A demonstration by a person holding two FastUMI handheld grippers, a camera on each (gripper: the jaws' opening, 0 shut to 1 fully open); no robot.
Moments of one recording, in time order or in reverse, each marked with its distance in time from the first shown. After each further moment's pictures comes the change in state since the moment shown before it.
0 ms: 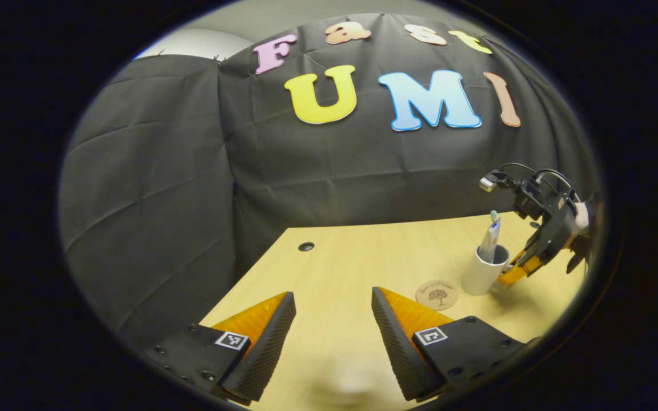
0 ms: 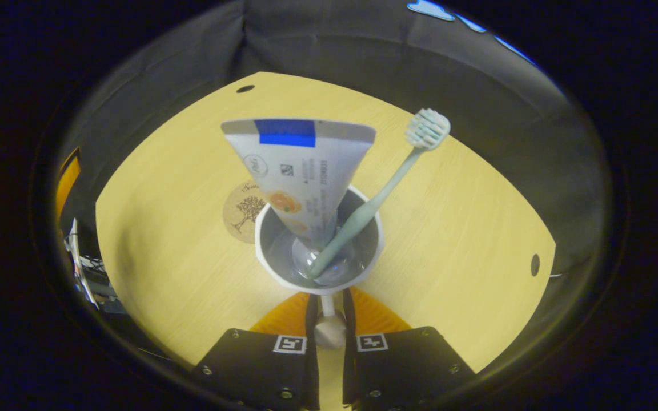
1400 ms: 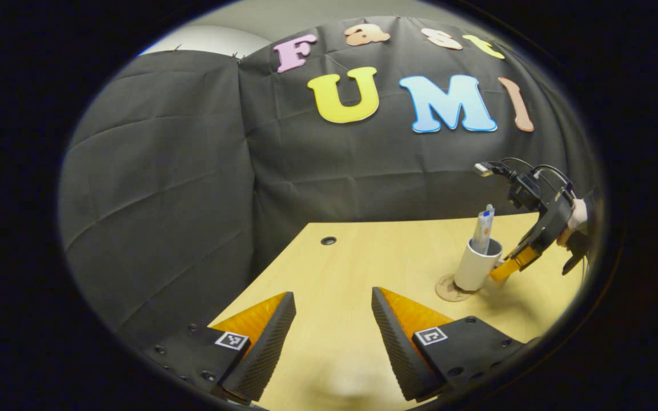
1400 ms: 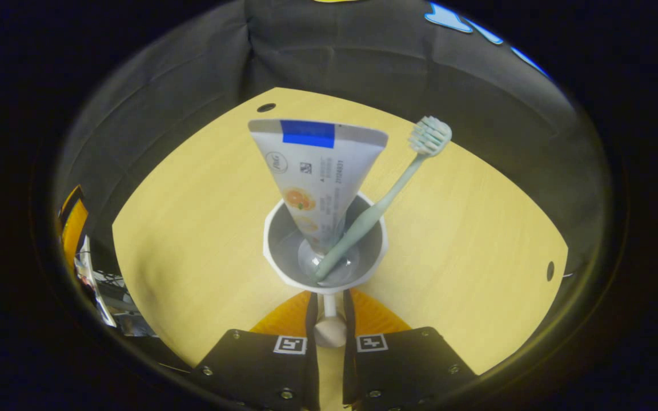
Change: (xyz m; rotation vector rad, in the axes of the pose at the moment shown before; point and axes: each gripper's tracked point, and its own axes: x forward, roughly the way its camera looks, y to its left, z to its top) left arm -0.035 0.059 -0.022 -0.040 0.007 0.086; right arm -0.007 0.058 0.048 0.038 -0.069 0.080
